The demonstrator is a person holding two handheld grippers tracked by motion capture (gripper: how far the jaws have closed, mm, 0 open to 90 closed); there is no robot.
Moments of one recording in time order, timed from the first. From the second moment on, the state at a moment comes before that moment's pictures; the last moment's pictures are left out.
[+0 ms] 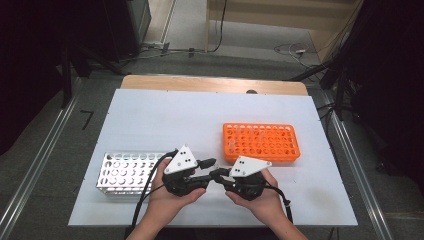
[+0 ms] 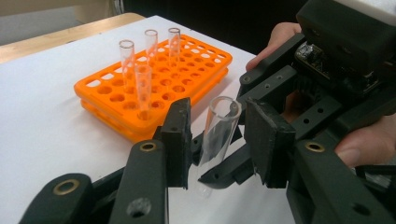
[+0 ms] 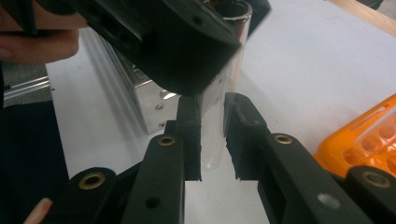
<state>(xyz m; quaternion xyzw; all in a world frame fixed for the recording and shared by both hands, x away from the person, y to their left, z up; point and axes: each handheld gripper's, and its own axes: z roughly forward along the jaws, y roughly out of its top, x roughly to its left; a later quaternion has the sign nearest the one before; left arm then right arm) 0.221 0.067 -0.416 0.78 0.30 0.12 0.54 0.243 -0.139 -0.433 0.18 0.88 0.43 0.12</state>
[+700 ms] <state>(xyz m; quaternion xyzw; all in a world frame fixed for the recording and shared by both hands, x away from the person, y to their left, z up) 0.228 0.074 -0.408 0.77 0.31 0.14 0.54 0.247 -0.148 -0.430 0.17 0.86 0.47 0.11</state>
